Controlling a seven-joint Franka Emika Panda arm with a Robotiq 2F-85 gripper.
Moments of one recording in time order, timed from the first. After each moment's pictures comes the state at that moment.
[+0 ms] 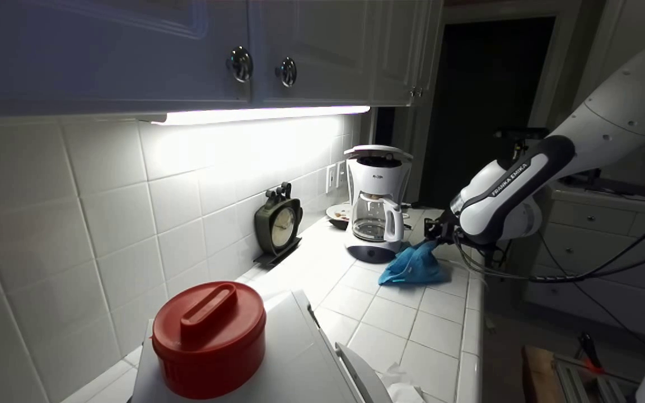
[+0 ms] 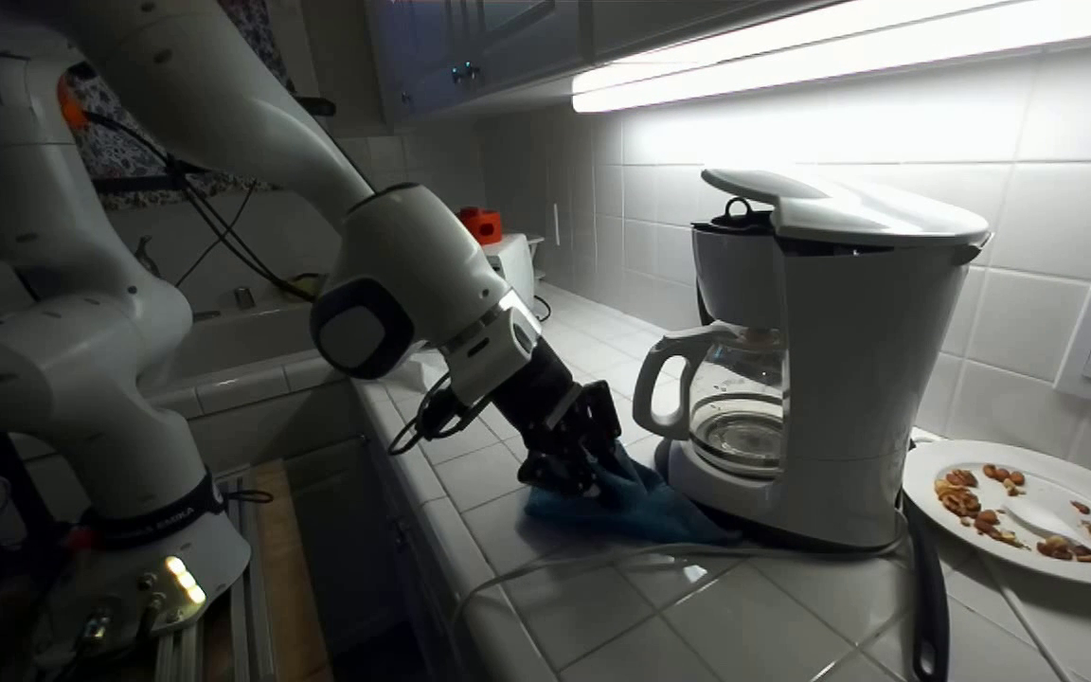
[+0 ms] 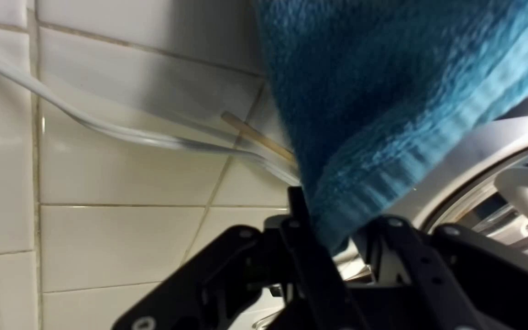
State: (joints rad) arm -0.49 -0.01 -0.23 -2.64 0.05 3.24 0.50
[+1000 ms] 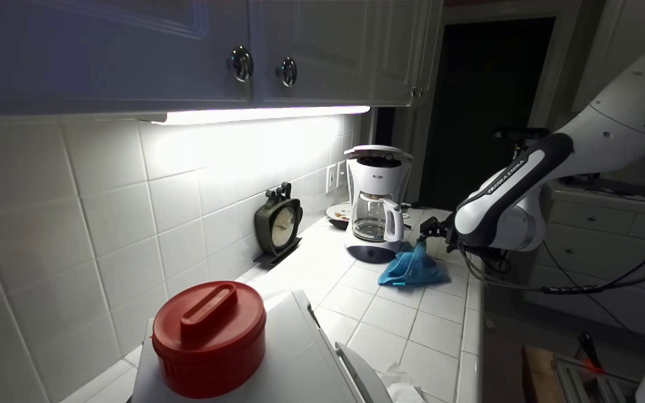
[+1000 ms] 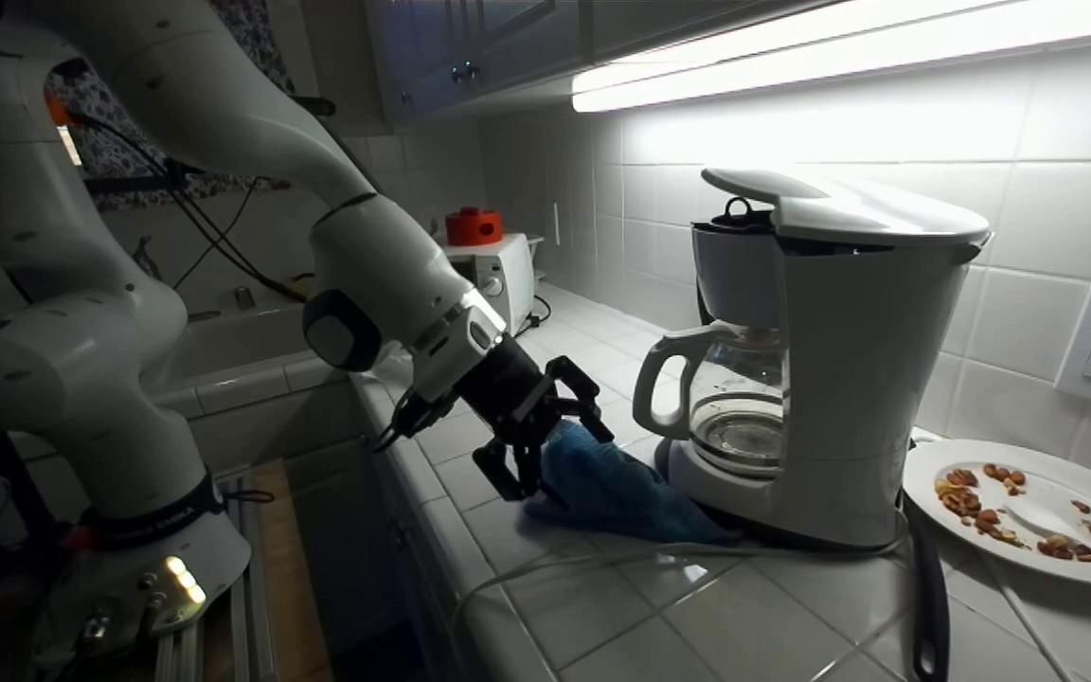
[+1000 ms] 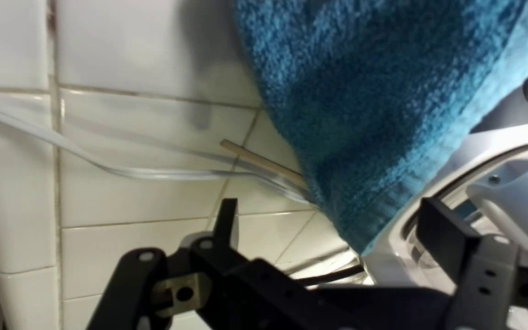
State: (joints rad) arm -0.41 -0.07 -0.18 -2.75 0.40 3.37 0.27
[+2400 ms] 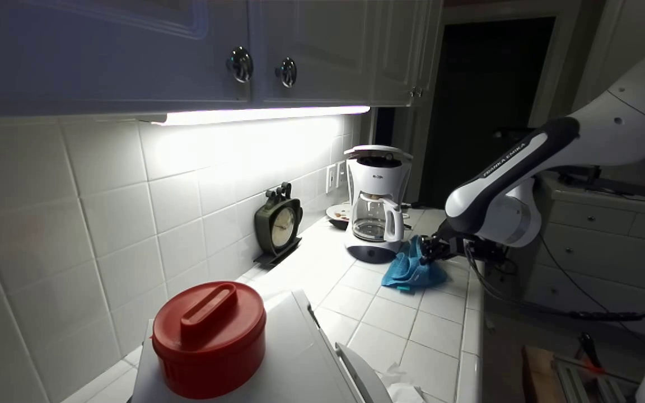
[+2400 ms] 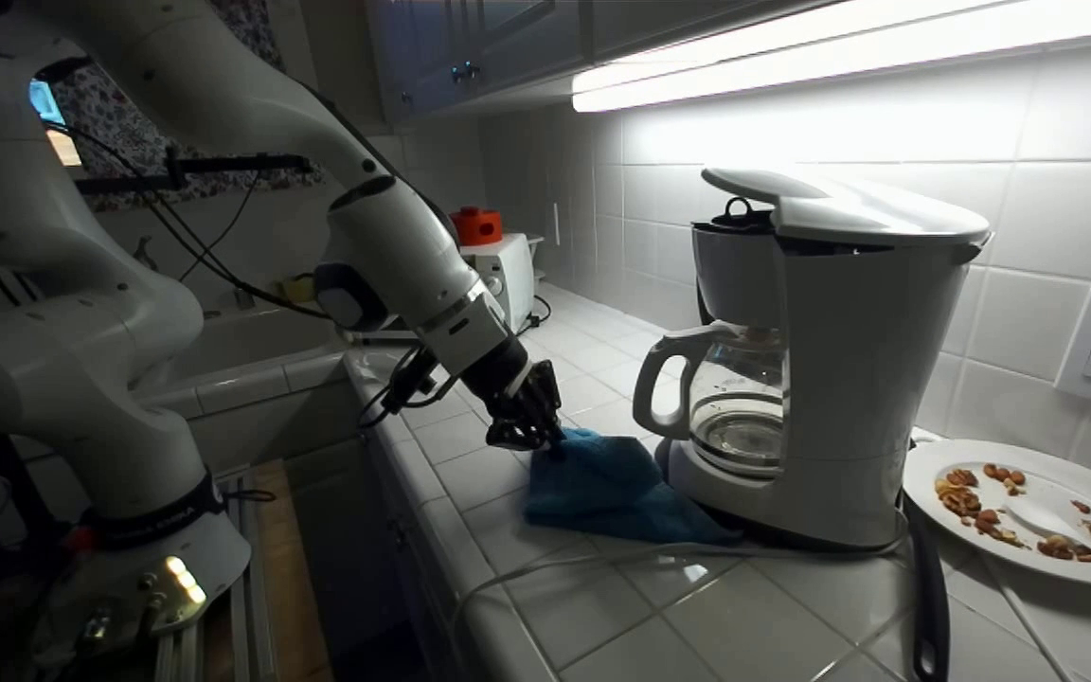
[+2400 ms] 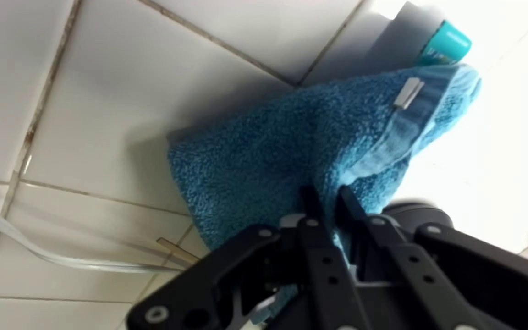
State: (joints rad) arm -0.68 -0.15 0.22 -2.74 0.68 3.09 -0.08
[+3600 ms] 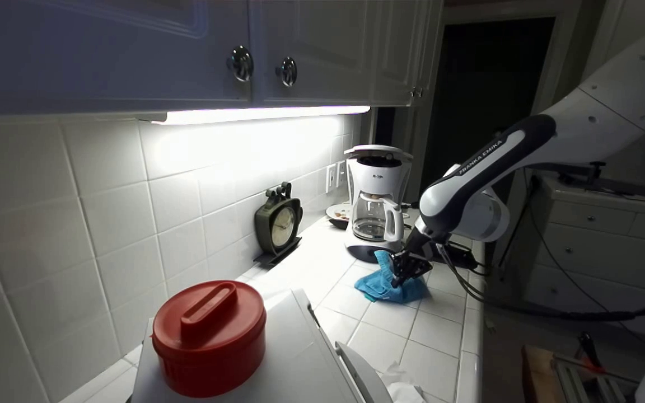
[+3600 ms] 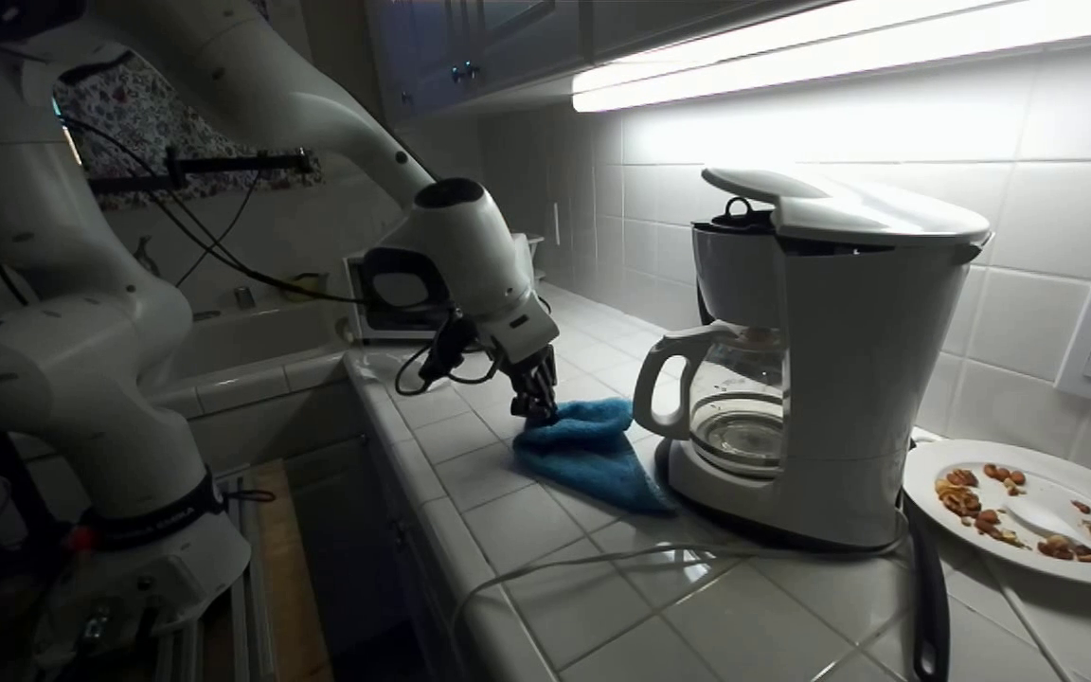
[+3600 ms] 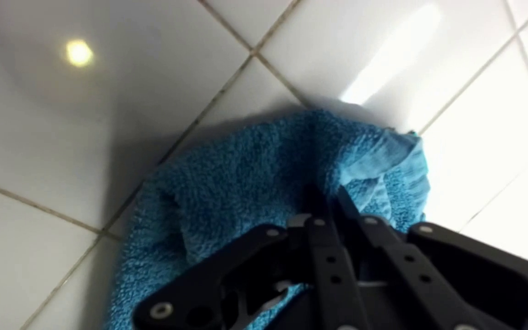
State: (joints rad) arm -0.48 -0.05 0.16 -2.60 0.63 2.82 -0.02
